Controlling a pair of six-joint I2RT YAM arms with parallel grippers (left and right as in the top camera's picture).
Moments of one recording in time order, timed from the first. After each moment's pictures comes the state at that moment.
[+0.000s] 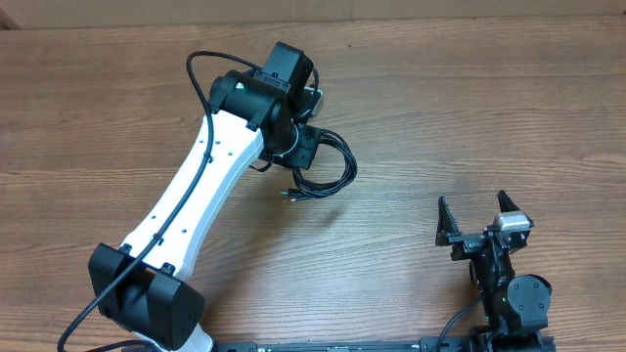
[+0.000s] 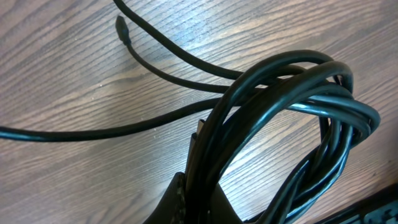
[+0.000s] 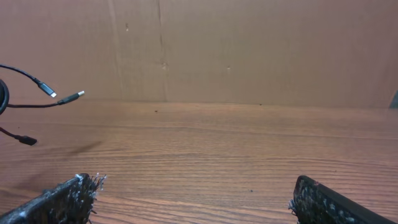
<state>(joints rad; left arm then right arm) -0.46 1.78 1.75 -1.29 0.15 -0.12 0.08 0.01 0.02 -0.03 -0.03 0.02</state>
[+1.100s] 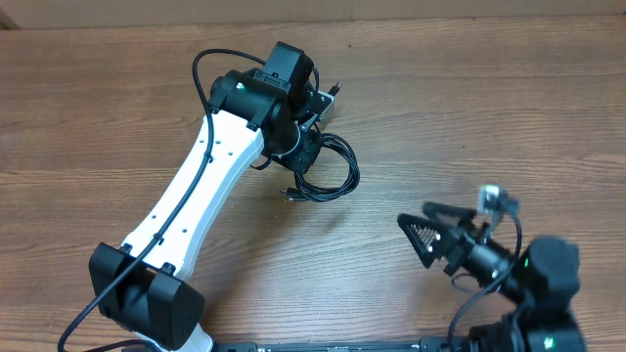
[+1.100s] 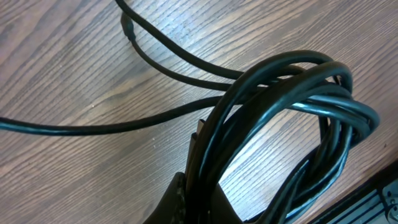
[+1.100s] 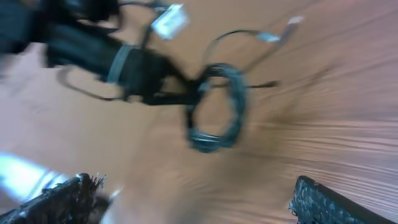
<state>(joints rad) -0.46 1.78 1.75 -1.28 0.19 0.06 0.08 0.48 0.49 -0.24 -0.81 0.67</state>
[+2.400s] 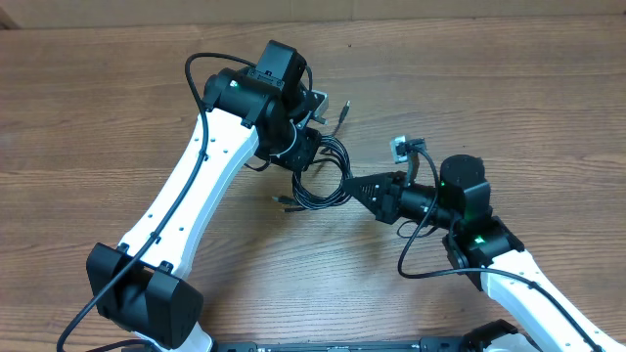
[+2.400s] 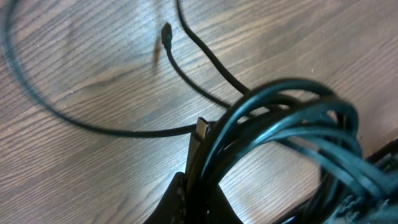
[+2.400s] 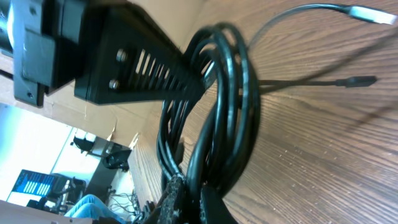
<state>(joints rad) -0.44 1.78 1.75 -1.29 0.27 -0.04 0.38 1.17 0.56 0.24 -0.77 0.67</state>
